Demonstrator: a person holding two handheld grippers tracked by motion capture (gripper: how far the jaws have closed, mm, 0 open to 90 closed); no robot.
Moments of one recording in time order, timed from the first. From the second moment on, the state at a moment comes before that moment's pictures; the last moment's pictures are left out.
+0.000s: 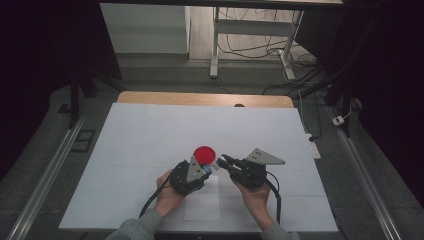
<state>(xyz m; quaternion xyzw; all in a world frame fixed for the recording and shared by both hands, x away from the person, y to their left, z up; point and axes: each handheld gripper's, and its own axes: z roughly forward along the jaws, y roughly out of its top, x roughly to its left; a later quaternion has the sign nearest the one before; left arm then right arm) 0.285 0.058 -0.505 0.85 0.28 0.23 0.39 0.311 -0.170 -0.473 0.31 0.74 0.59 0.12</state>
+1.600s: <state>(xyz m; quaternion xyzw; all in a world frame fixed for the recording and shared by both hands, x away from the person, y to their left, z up) 0.241 0.191 -0.504 0.79 0.39 0.22 0.42 0.317 -0.196 -0.464 0.31 0.74 0.59 0.14</state>
